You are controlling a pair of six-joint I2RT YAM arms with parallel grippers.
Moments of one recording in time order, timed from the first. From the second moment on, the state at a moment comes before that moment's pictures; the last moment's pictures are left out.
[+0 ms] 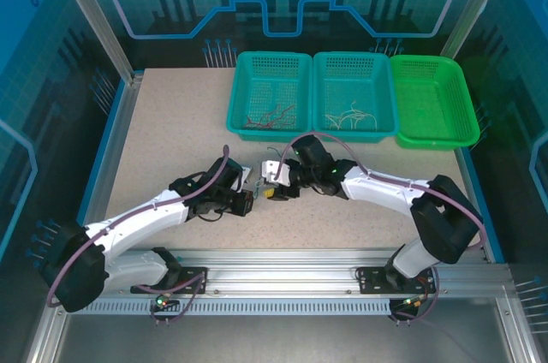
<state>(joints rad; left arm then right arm) -0.67 1.17 0.68 -0.52 0.17 -0.47 0.77 1.55 0.90 -0.07 -0.46 -0.70</state>
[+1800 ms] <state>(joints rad) -0.61 1.29 0.68 -0.60 0.14 -0.50 0.56 1.18 1.19 -0.04 -0.08 -0.05</state>
